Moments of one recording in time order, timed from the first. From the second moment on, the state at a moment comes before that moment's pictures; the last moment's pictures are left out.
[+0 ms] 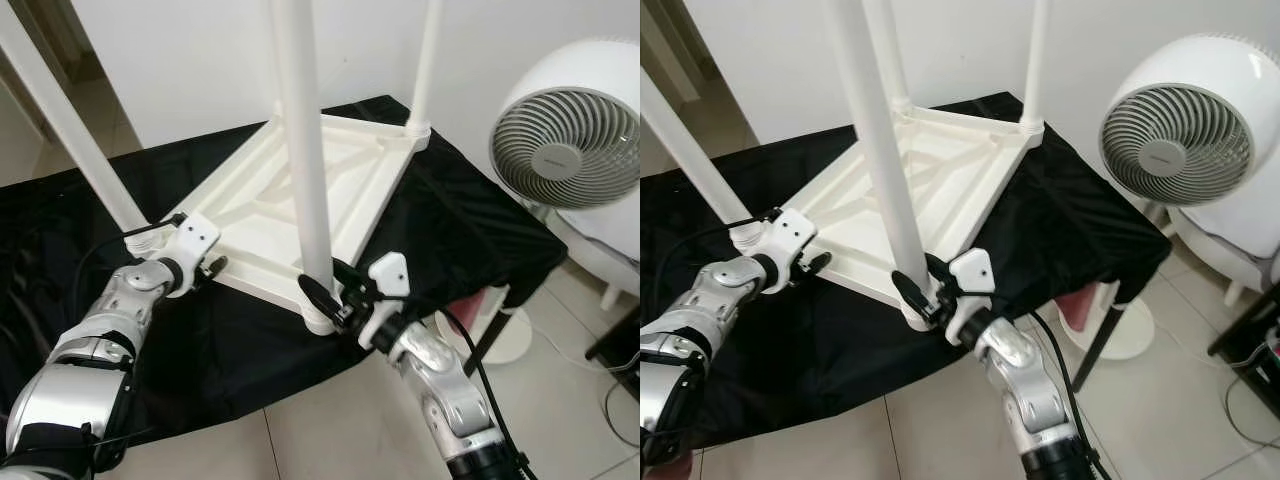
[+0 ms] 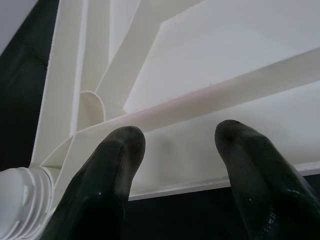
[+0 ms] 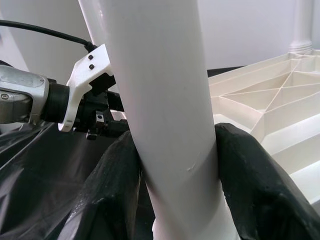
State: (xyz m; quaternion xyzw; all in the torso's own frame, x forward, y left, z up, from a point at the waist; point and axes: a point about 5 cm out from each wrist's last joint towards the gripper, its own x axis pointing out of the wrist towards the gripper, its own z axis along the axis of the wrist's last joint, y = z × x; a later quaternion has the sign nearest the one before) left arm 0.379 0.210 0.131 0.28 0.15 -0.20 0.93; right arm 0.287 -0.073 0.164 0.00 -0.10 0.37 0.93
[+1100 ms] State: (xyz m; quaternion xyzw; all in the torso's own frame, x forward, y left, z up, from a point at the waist) left arm 0.388 0.201 0.153 0.20 0.11 -0.21 0.95; right arm 0.295 -0.089 0.170 -0.01 -0.15 0.31 0.94
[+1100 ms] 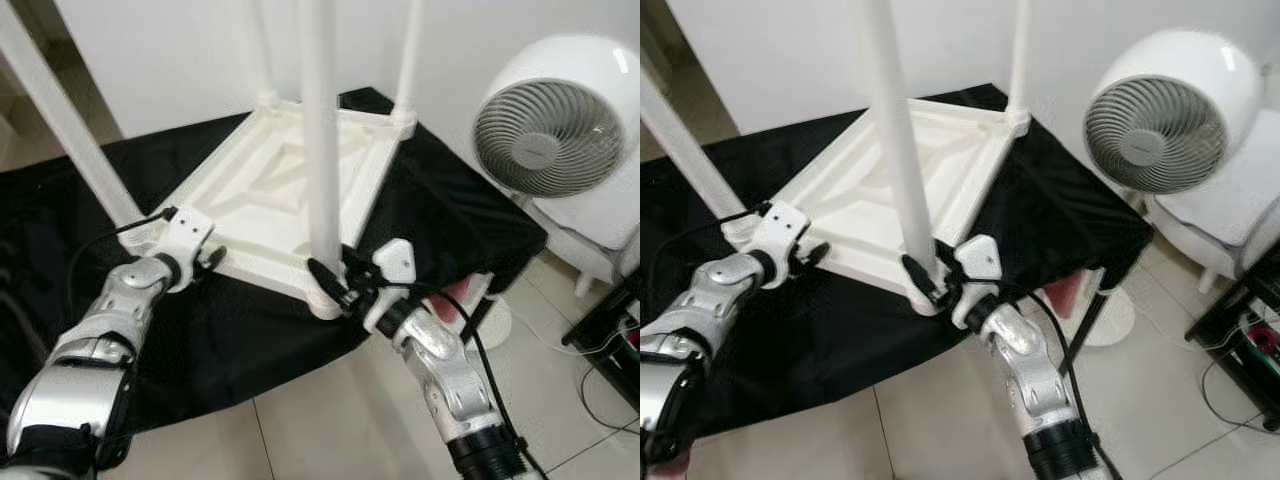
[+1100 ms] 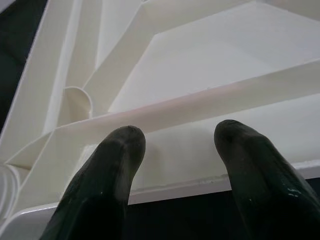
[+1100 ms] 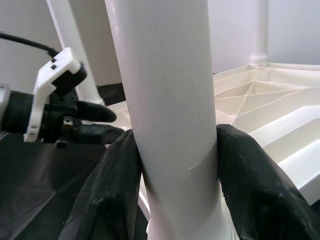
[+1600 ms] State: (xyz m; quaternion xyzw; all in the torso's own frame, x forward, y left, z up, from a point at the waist) left arm 0.402 0.179 0.189 0.07 0.03 -0.22 0.97; right arm 0.295 -0.104 0.187 0.02 -0.20 0.21 0.96
